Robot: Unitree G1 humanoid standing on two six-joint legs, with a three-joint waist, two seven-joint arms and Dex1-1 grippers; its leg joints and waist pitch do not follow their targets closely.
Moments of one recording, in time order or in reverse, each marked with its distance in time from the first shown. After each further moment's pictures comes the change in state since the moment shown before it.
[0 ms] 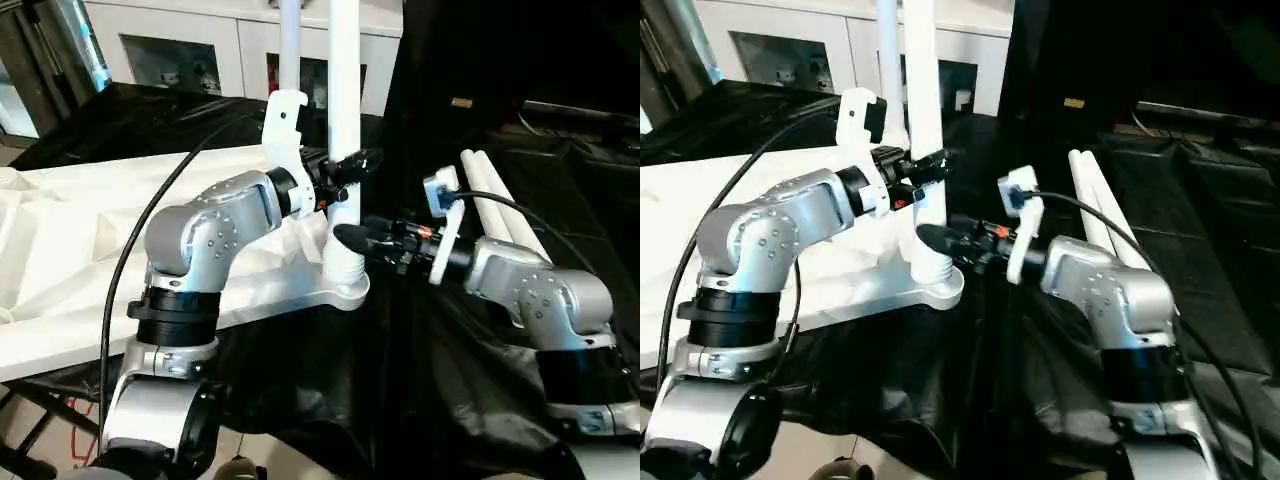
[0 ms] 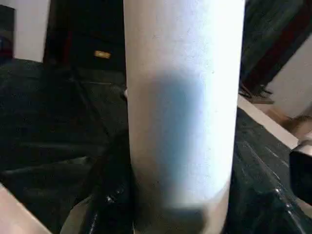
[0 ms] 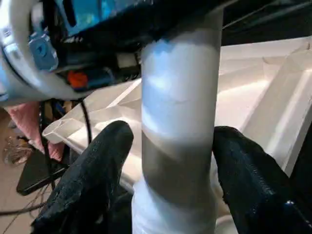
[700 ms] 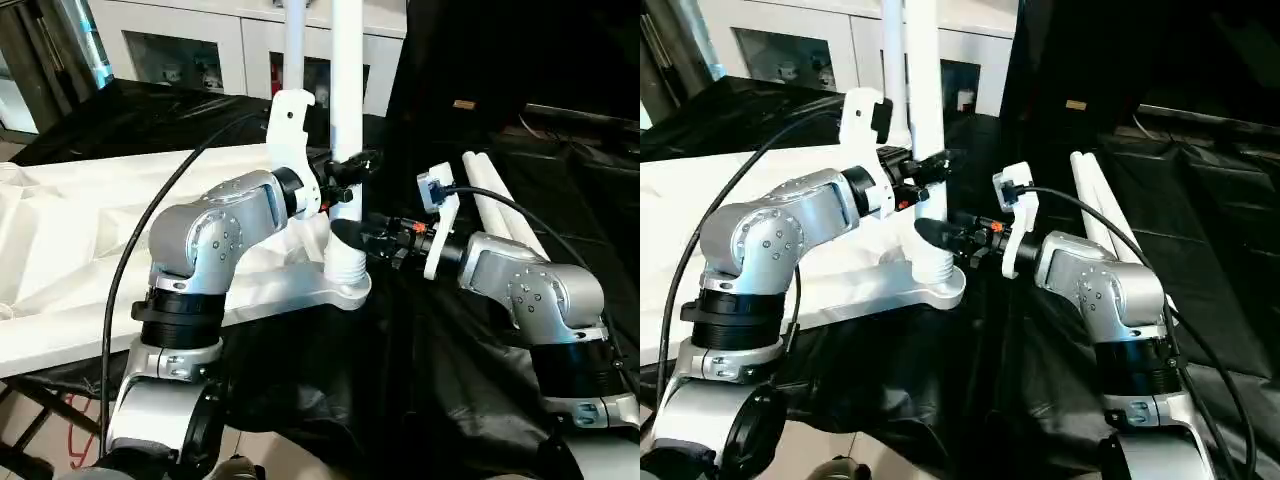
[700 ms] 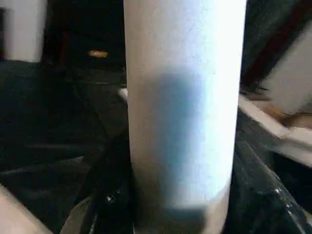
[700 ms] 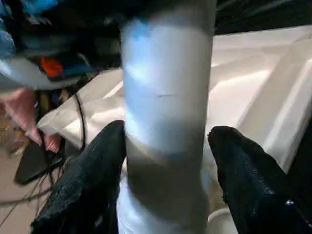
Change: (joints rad) left arm 0.002 0.031 -0.029 -0.026 -0.033 0.015 -0.092; right arm -0.001 -0.032 0.034 0.015 -0.010 0.003 0.049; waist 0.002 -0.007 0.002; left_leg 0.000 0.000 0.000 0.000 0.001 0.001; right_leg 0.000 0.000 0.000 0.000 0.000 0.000
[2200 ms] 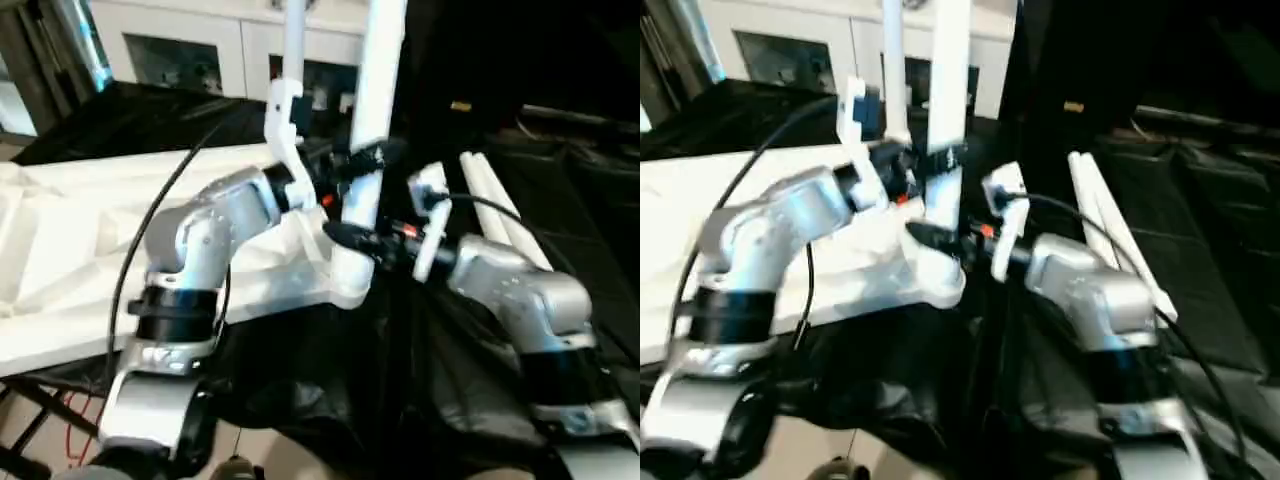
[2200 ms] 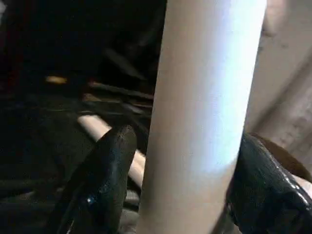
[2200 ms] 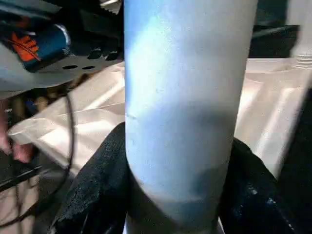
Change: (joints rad) left arm -0.019 -0.042 0.064 0.115 -0.035 -0.134 -0.007; right arm 0.012 0.097 0.026 -0.002 -0.089 -0.155 -0.130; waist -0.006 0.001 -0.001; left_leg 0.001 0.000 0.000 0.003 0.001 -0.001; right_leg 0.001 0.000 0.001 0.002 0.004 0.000
